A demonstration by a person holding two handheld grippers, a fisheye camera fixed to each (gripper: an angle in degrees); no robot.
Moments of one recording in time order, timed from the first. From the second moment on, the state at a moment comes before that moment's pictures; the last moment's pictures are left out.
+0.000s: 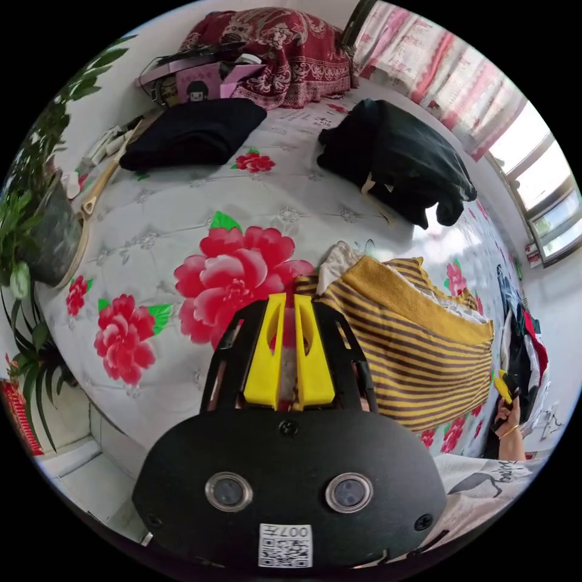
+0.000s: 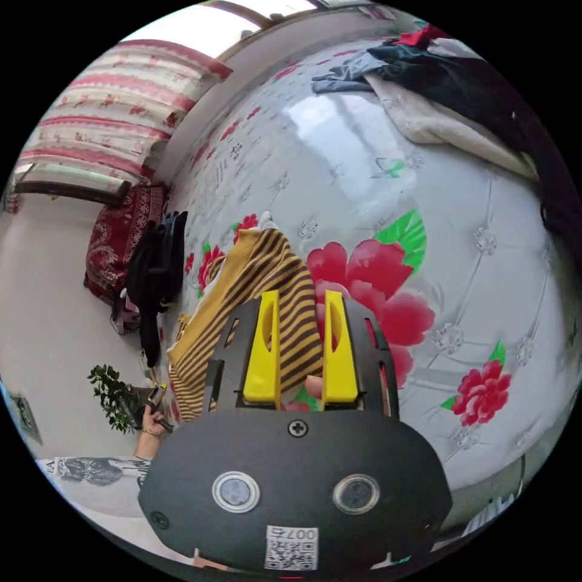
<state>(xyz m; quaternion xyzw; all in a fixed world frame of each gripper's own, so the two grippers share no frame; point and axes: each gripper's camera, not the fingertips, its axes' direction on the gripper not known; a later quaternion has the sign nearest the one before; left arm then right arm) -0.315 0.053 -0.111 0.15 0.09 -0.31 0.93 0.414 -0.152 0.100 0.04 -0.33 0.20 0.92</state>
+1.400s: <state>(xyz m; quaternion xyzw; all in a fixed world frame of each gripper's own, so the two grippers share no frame) -0.325 0.322 -0.058 0.15 0.36 -0.31 0.87 0.071 -0.163 0.123 -0.08 -0.43 -0.19 0.88</state>
